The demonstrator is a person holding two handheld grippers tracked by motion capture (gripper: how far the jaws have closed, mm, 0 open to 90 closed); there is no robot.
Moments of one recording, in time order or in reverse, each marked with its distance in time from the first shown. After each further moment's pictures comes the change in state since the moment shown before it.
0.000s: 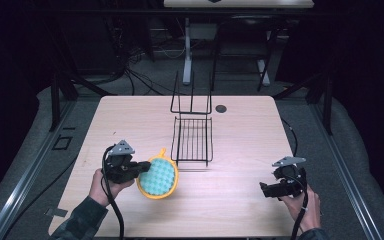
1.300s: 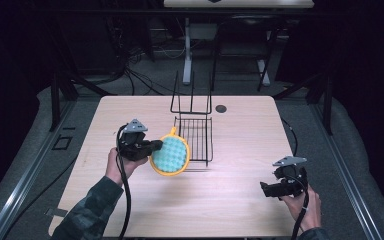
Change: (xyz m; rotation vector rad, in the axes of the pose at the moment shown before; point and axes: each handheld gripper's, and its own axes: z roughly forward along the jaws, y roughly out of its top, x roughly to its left) left arm 0.010 0.054 0.028 -0.078 0.014 -0.001; right arm -0.001 0.000 -0.002 -0.006 -0.002 -0.002
